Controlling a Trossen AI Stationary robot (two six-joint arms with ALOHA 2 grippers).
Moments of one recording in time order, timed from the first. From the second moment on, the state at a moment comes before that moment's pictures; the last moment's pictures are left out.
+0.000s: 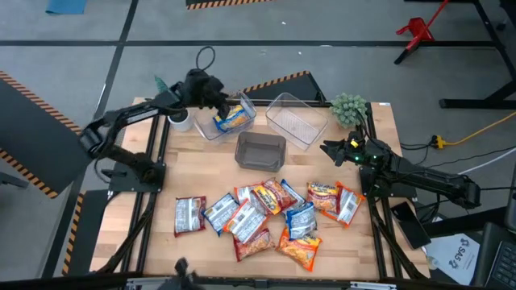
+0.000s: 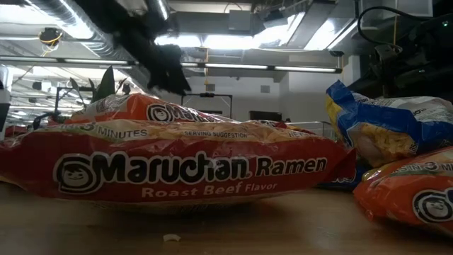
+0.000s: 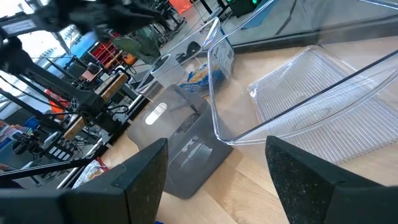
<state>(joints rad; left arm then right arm) 0.77 1.35 0.97 -0.19 0.19 -0.05 -0.39 0.23 0.01 0.02 0.04 0.73</state>
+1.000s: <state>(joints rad) -0.50 1.09 0.97 -0.90 -0.09 -0.66 -0.39 0.23 0.01 0.02 0.04 0.69</state>
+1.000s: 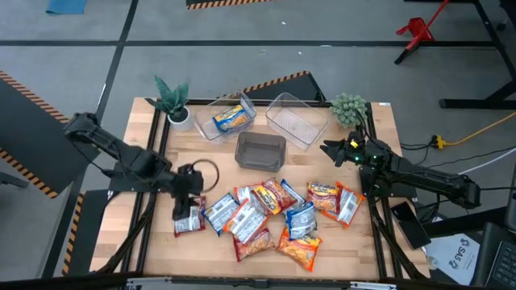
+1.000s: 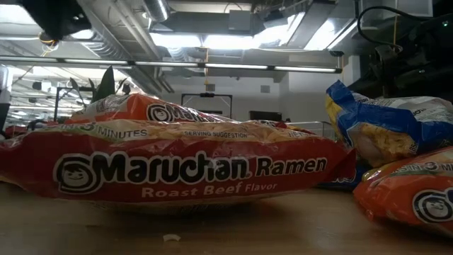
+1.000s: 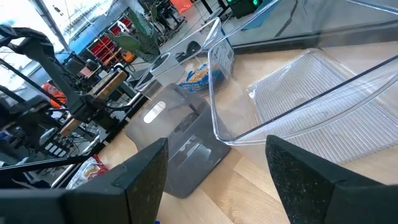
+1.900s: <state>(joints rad) -0.83 1.53 0.97 -0.80 -0.17 -1.03 -0.39 0.23 0.01 0.02 0.04 0.69</state>
